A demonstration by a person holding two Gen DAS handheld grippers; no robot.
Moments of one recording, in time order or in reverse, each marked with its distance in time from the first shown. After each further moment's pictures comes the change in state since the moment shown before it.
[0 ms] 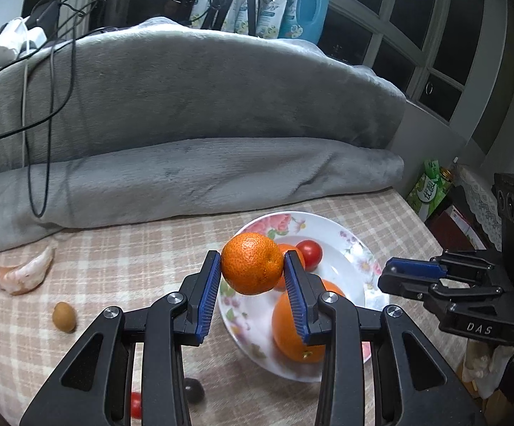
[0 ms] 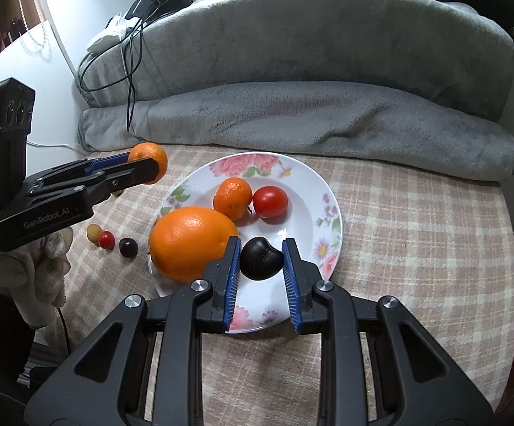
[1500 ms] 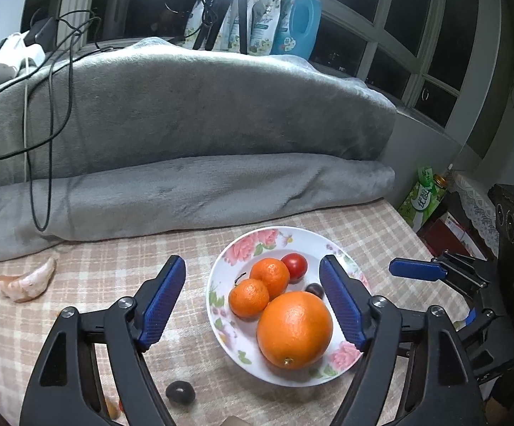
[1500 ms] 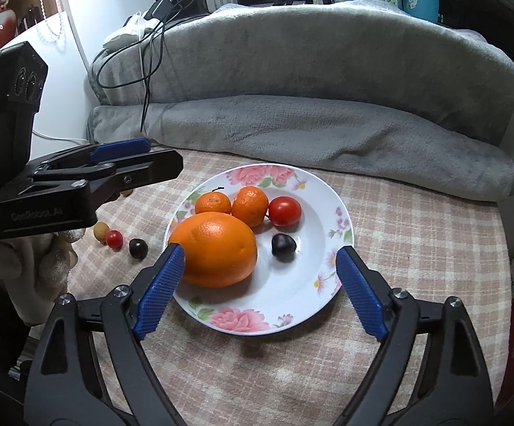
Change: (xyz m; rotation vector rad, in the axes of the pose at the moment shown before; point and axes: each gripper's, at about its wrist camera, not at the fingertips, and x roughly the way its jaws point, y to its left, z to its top) left arm -0.017 -0.008 0.008 0.008 -0.041 -0.009; right arm -0.010 0.018 0.002 -0.061 -0.045 -0.015
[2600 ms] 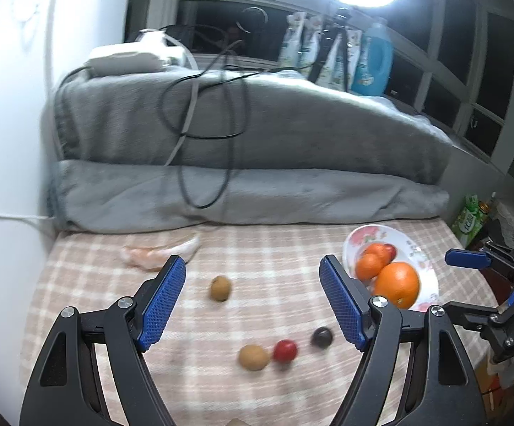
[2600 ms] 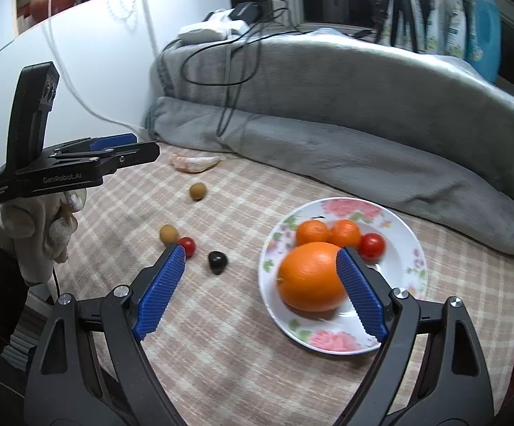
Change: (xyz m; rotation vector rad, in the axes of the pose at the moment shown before) left arm -0.098 0.103 -0.036 -0.102 -0.085 0.226; right arm -0.011 0.090 0.011 -0.180 -0.044 0.116
